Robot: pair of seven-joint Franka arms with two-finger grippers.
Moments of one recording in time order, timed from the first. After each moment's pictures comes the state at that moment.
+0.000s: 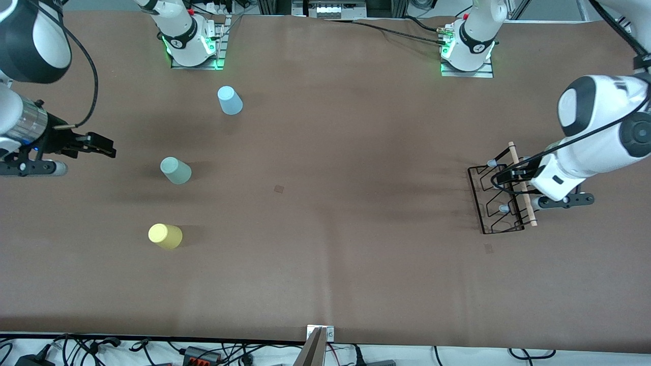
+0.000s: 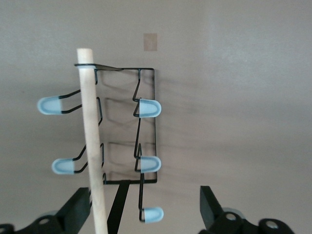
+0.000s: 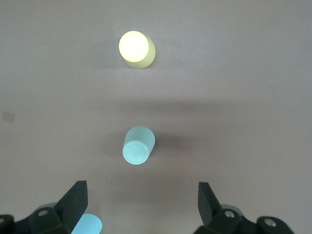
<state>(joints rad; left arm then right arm) 0.09 0.23 -0.12 -1.88 0.00 2.01 -0.13 0.01 0.12 -0.04 -1.75 0.02 1.78 -0.05</state>
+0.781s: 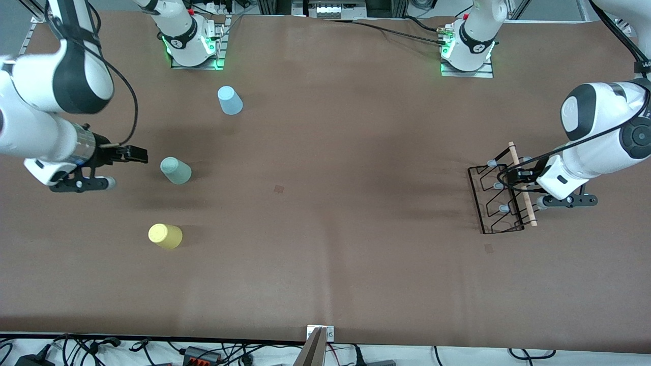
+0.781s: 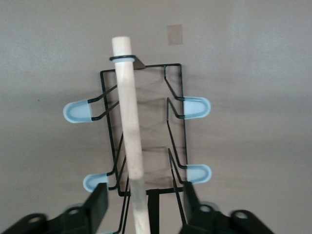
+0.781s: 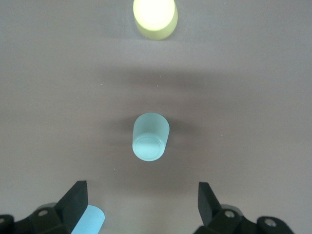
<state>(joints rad) 0.17 0.25 -0.12 -1.94 0.03 2.08 -0.01 0.07 0.23 -0.04 -1.79 0.02 1.80 -0.03</state>
